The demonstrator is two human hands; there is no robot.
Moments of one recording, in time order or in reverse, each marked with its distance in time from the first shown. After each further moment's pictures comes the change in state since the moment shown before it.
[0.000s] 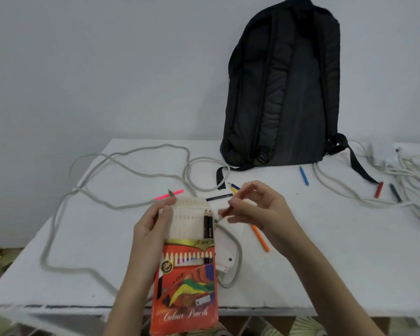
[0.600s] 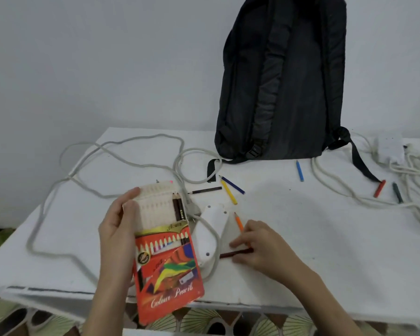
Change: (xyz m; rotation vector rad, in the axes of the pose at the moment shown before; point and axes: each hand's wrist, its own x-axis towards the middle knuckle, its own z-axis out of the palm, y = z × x) left_hand -0.010 -0.005 0.011 0.015 0.266 0.069; right_hand -0.015 0.067 -0.069 -1.227 -0.283 -0.022
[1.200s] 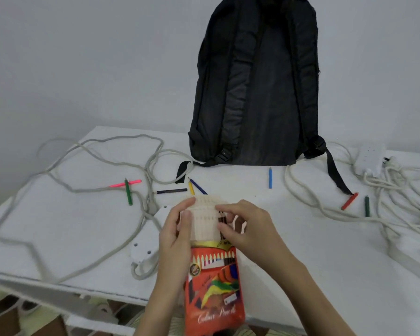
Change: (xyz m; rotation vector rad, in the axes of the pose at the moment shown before) left_hand -0.088 -0.029 0.144 -0.027 -0.165 0.066; right_hand -0.021 0.040 -0.072 0.319 0.293 -0.123
